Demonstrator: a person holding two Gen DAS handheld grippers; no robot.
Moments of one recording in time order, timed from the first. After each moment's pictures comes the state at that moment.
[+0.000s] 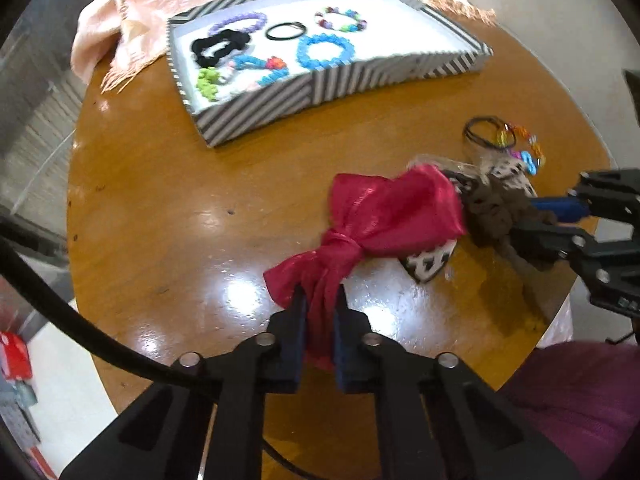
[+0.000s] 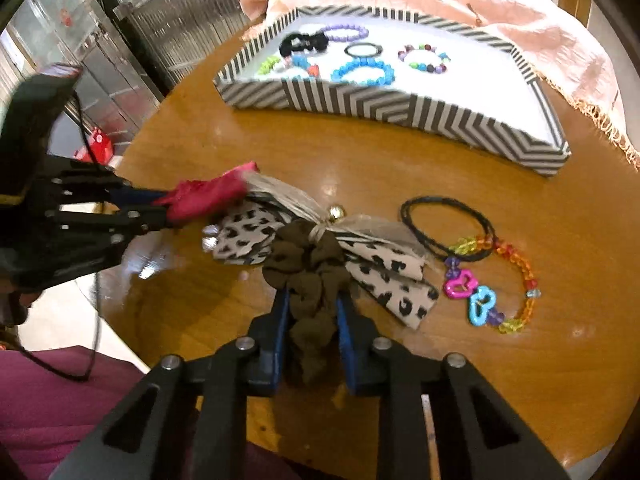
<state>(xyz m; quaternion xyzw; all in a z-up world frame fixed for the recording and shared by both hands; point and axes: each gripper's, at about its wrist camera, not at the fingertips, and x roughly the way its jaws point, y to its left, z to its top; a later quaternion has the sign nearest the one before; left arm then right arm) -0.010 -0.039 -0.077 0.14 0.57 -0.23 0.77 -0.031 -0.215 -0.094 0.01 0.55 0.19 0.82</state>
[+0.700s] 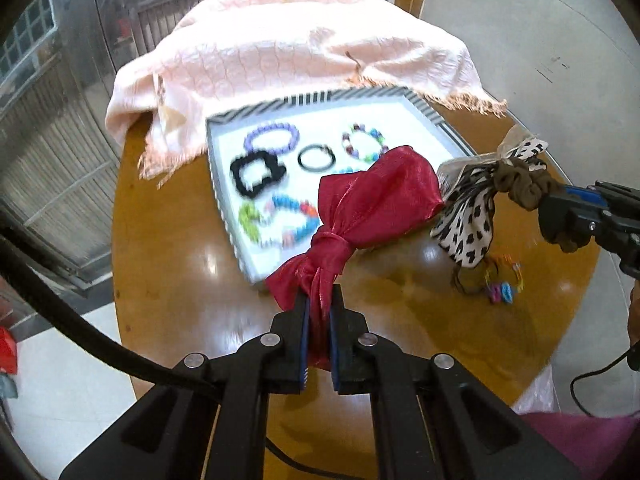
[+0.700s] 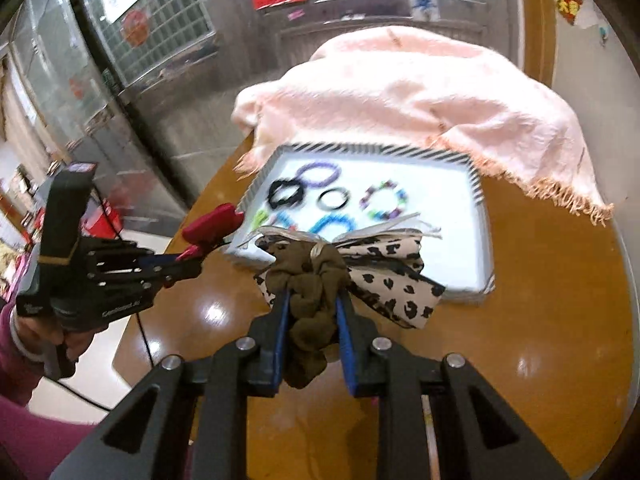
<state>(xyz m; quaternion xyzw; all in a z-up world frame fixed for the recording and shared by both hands) 0.049 -0.054 0.005 0.09 0.50 -0.22 0.83 0.022 -0.268 0.009 0.06 0.44 0.15 0.88</state>
